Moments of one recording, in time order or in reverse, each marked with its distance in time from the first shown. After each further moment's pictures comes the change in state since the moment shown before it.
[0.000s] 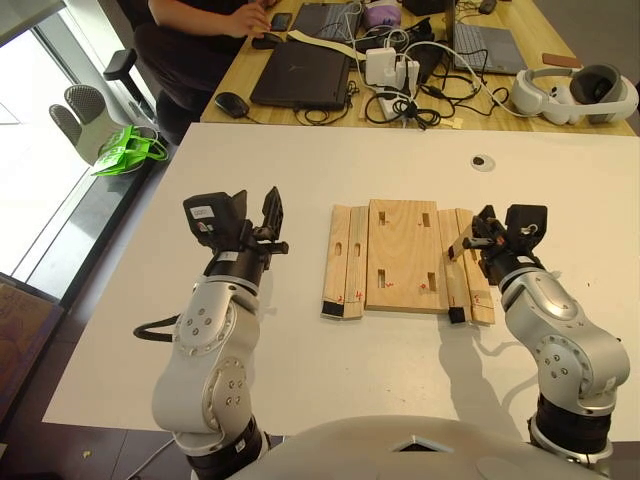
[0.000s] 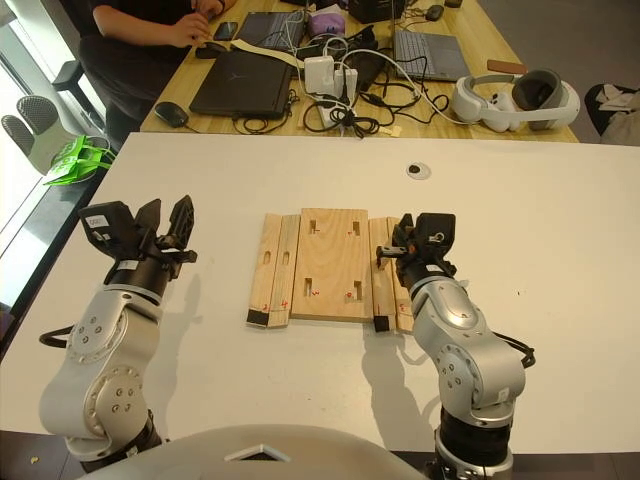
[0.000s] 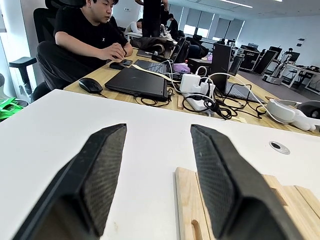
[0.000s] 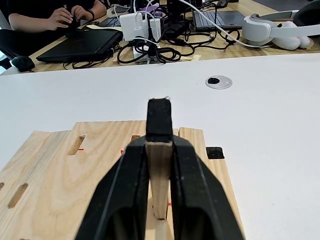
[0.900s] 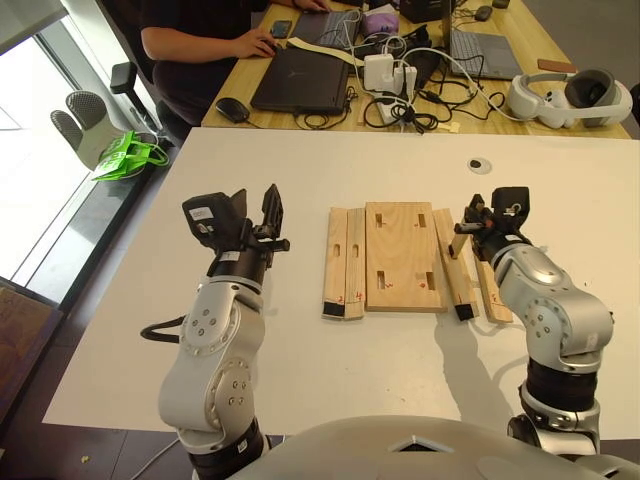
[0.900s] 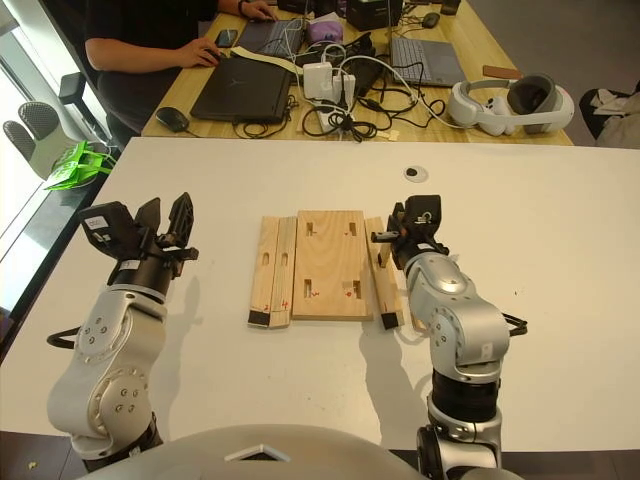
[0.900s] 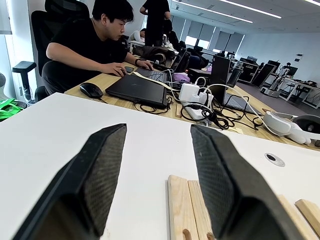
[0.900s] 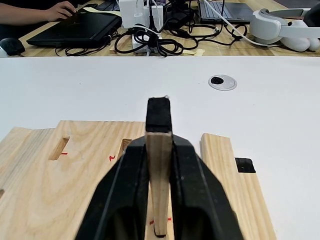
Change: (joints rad) left arm 0.009 0.006 -0.023 0.050 -0.049 -0.093 0.059; right arm -0.186 0.014 0.042 0.245 -0.148 0.004 0.105
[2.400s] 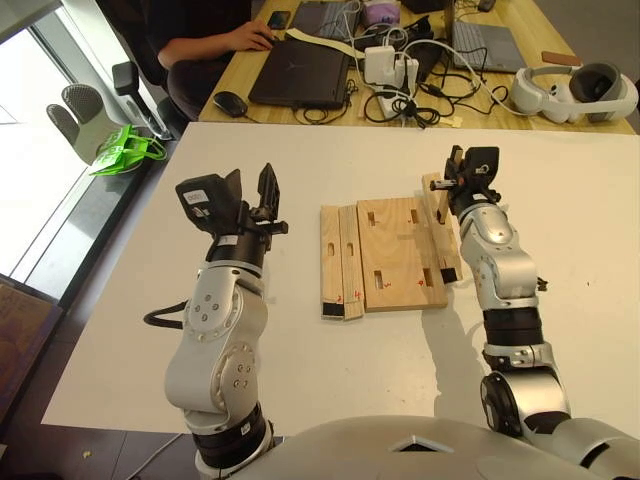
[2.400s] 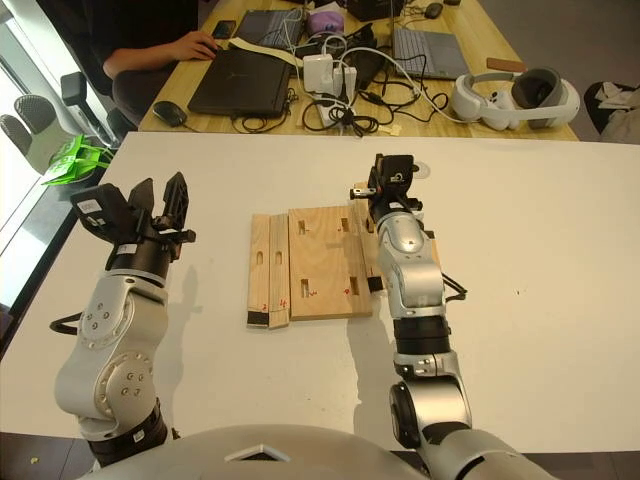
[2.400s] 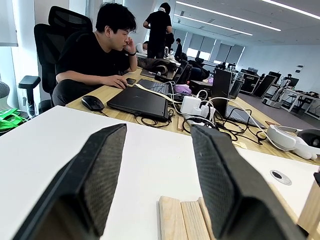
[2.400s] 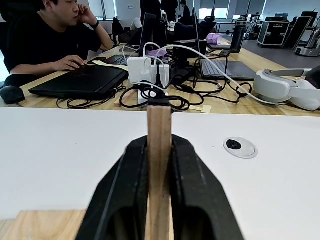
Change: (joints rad) left arm -0.071 0.015 -0.007 0.048 0.008 -0.066 0.034; right arm -0.282 0.101 0.003 0.631 -0.199 -0.643 0.029
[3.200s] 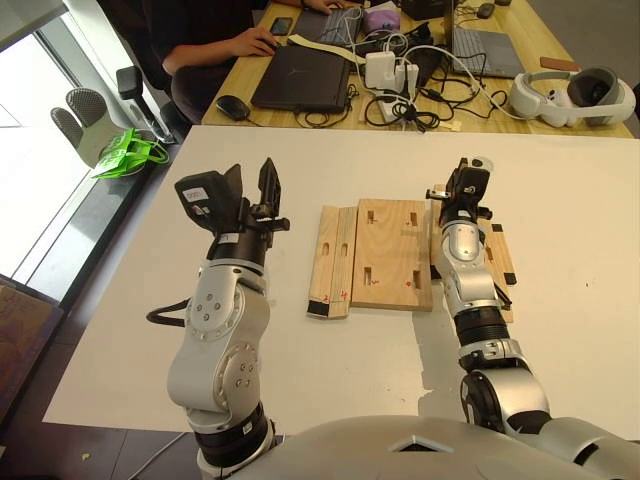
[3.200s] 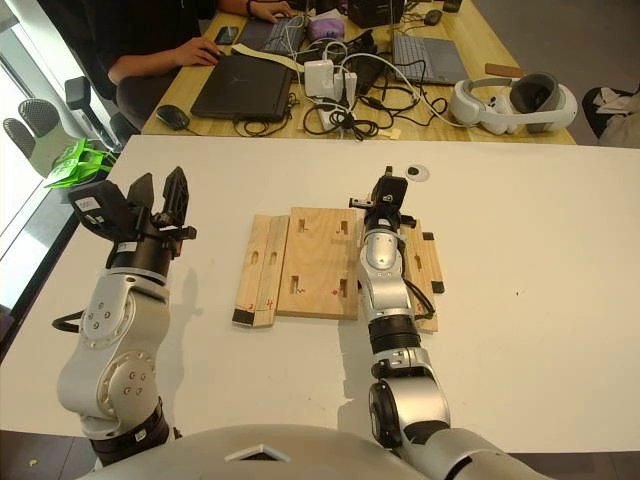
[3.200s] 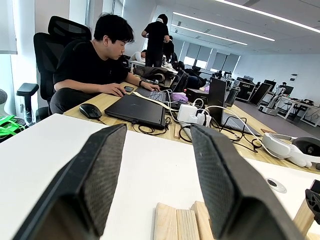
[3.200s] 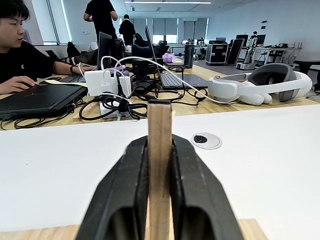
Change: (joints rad) left arm -0.002 -0.005 -0.014 -0.001 0.004 -0.031 0.006; right arm 0.075 0.141 -0.034 0.212 -0.124 -0.349 -0.226
